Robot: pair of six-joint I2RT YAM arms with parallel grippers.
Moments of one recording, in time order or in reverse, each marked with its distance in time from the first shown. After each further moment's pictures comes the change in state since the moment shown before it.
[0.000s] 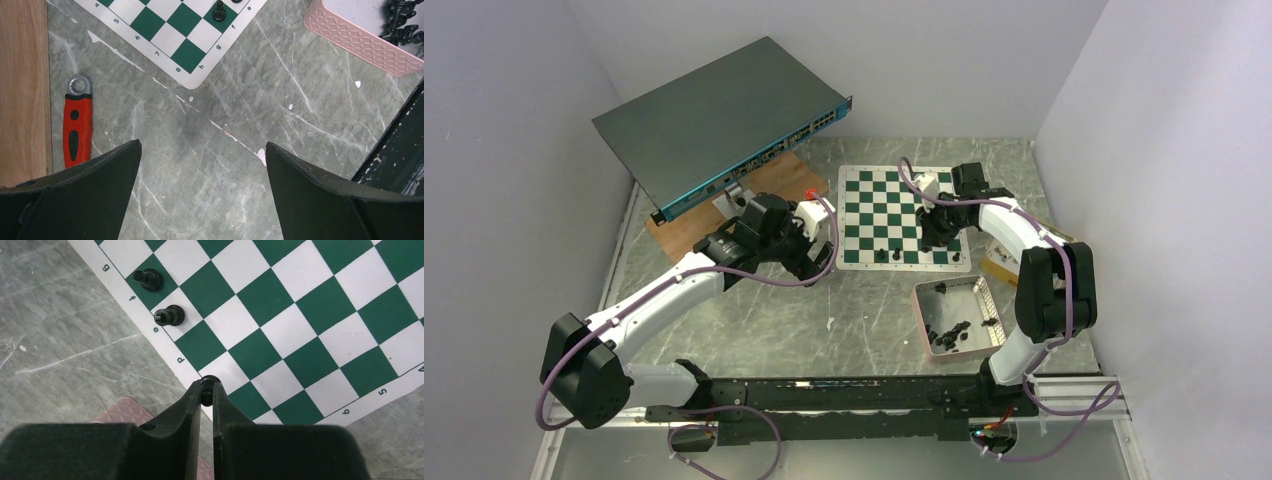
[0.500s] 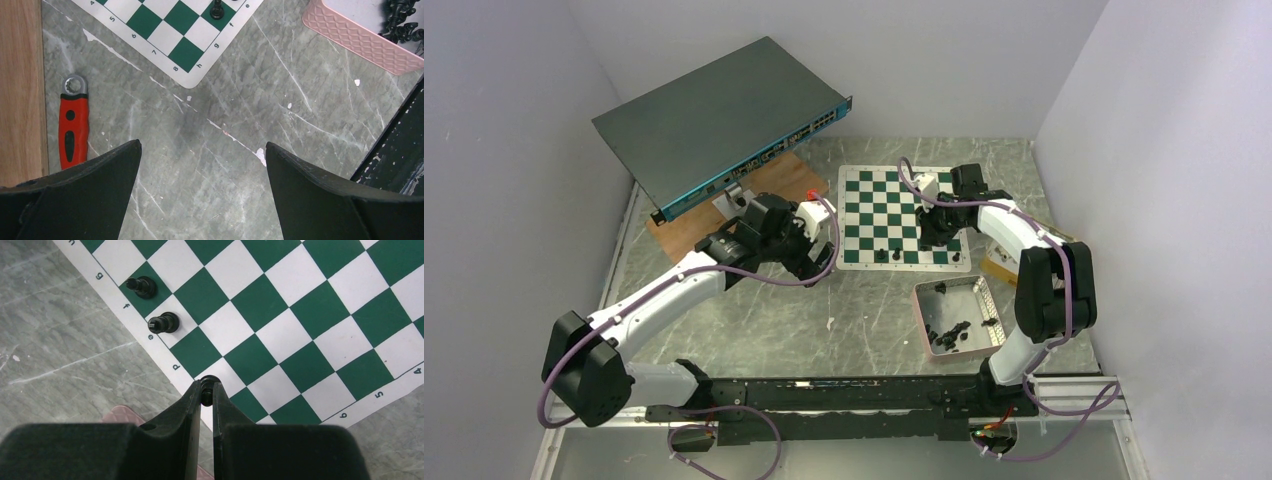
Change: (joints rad) left arm 0.000 0.009 0.000 0.001 0.008 0.000; right arm 0.005 0.000 -0.018 0.055 0.008 0.027
